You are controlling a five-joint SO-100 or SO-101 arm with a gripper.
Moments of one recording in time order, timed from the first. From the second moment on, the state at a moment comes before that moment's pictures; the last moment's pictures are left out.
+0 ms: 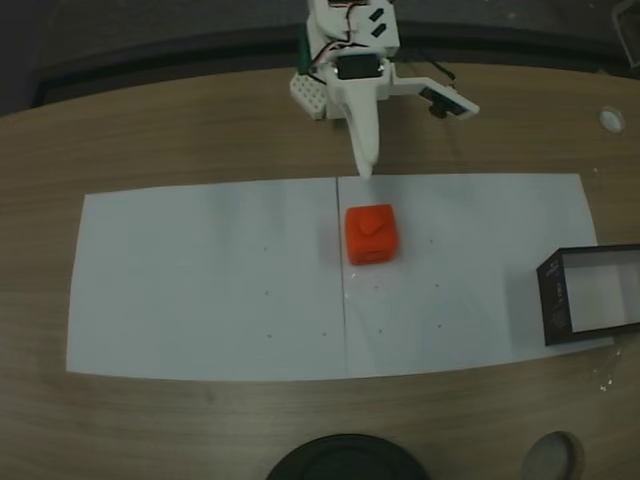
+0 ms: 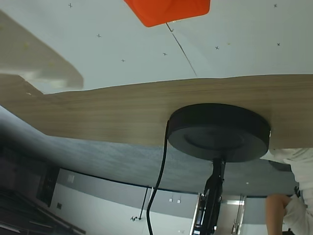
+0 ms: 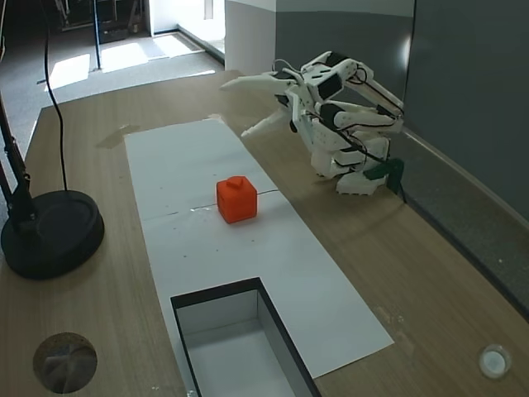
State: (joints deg) arm -1.6 193.8 159.3 58.5 3.8
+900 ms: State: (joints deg) arm -10.0 115.6 115.1 85.1 3.9
